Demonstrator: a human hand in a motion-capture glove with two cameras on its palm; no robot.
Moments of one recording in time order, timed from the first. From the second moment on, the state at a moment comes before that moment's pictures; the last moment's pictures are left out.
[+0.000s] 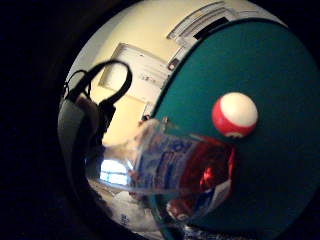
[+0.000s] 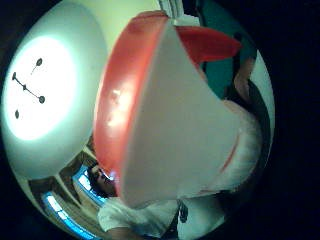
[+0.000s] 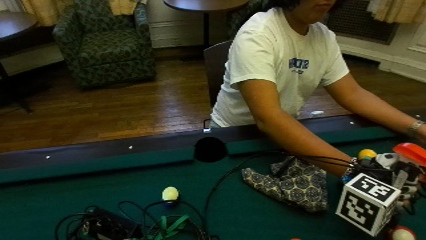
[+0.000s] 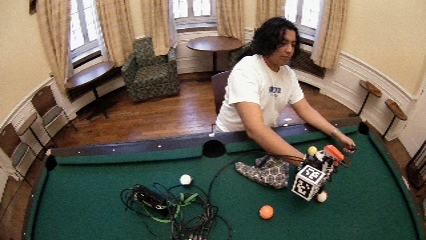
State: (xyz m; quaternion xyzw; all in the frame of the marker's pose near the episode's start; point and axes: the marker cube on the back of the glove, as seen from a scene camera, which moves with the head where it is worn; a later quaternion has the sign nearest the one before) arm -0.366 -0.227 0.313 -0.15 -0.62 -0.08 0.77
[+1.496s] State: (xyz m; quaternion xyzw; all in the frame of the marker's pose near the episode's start) arm -0.210 -0.100 0.221 -0.22 -0.14 -0.19 0.94
